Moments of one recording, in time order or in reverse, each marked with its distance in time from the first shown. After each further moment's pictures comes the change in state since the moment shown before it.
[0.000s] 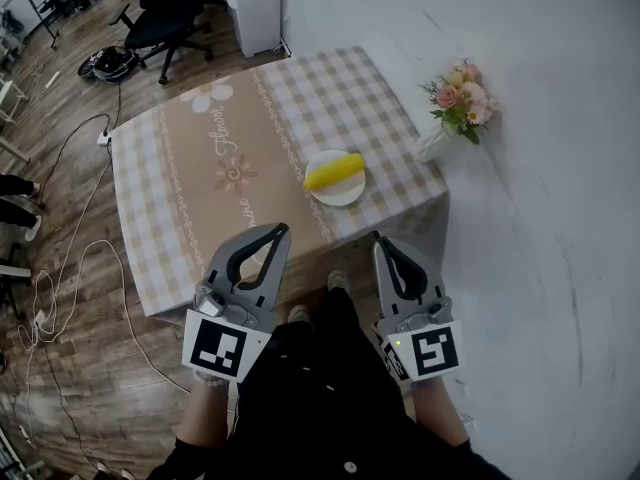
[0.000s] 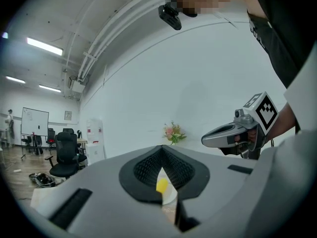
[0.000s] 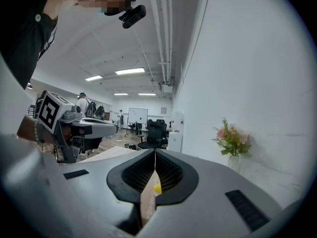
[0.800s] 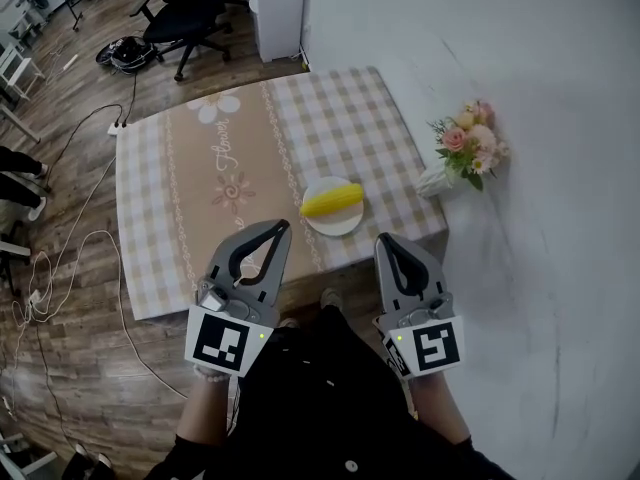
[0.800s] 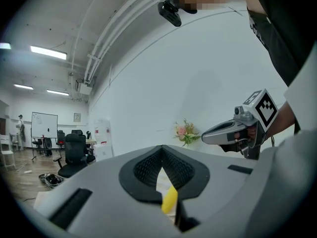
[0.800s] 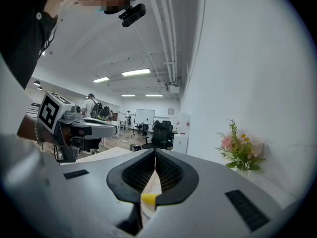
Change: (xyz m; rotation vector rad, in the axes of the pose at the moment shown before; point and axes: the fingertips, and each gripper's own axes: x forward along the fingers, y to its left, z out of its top) left arm 0.063 0.027 0.005 0.002 0.023 0.113; right arm 0.057 -0.059 0.011 -0.033 -0.020 0.099
